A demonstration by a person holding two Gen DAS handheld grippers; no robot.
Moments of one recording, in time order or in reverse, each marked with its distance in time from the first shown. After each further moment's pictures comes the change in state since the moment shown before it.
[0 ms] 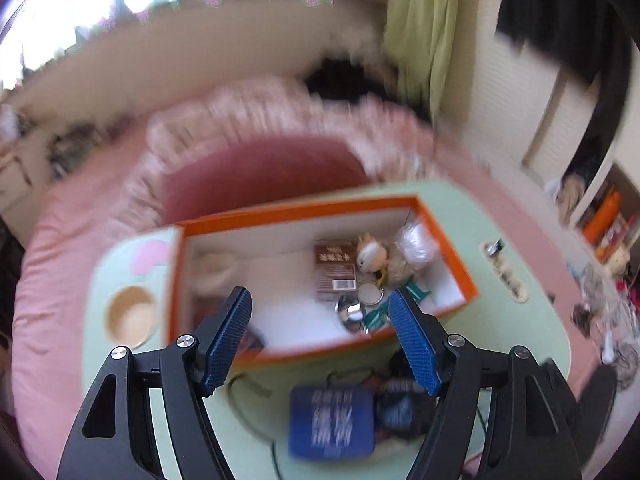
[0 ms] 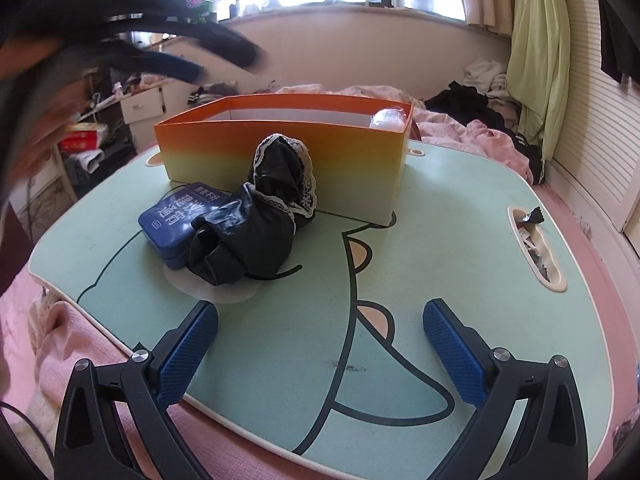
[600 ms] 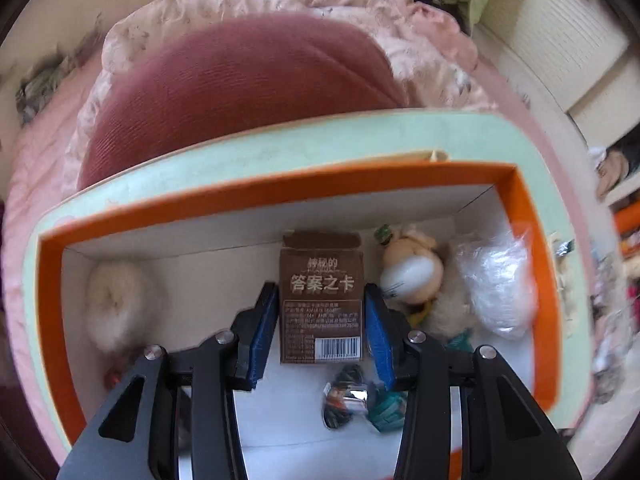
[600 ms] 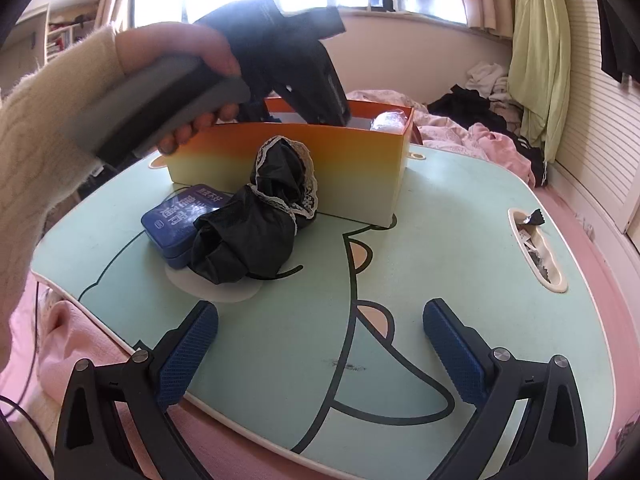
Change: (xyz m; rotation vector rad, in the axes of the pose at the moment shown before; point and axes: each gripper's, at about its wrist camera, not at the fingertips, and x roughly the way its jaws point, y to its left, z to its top) left arm 0.125 -0.019 0.036 -0.027 0.330 0.055; right arm -0.003 -0.001 0.000 0.000 -0.018 0.013
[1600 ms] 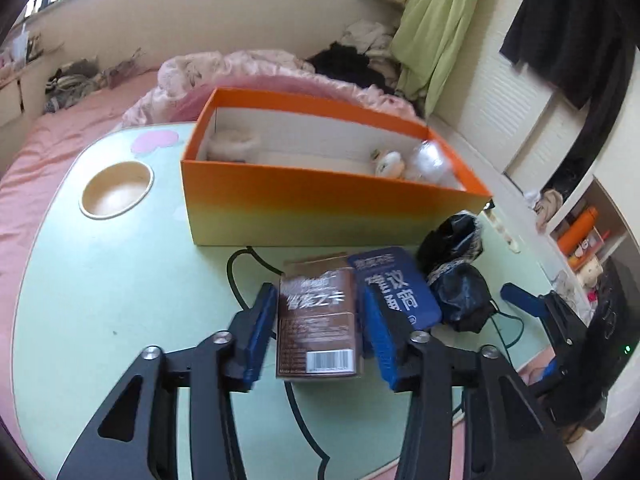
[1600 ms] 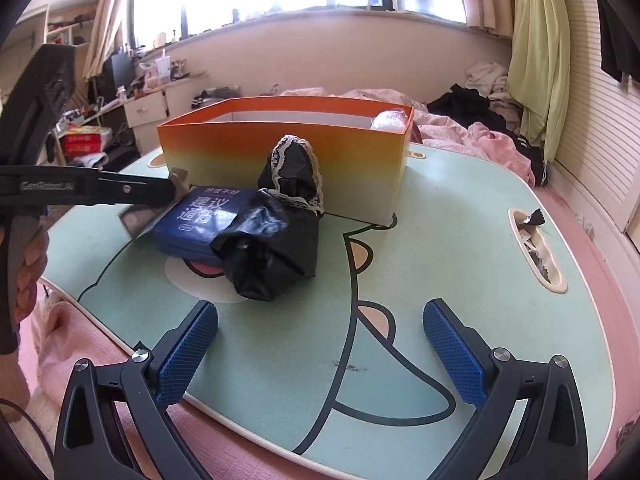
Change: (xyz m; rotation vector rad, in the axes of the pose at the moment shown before) left arm -0.087 0.073 -0.193 -0.103 -0.431 -0.204; right arm 0.000 -0.001 -0.002 0.004 0.002 0.001
